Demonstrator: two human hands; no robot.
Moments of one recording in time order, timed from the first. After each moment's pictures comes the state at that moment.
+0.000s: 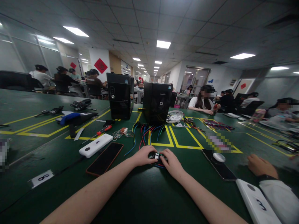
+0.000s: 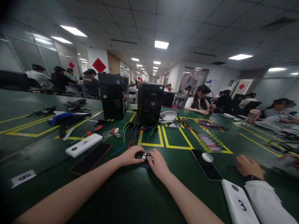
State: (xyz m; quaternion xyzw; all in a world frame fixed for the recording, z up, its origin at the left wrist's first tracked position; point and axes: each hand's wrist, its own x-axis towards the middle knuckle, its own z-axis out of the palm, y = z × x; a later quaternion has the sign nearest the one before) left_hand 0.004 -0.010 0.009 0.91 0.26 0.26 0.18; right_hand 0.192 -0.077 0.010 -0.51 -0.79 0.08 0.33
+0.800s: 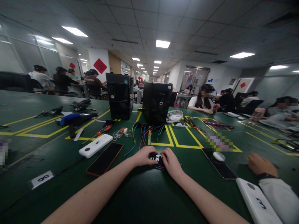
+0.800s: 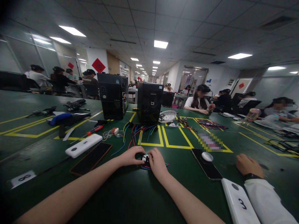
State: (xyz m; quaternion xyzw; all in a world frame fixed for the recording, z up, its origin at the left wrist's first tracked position) left_hand 0.003 -0.011 0.014 0.92 0.23 0.25 0.21; right_hand 0.183 -0.080 0.010 -0.53 -0.76 0.08 0.38
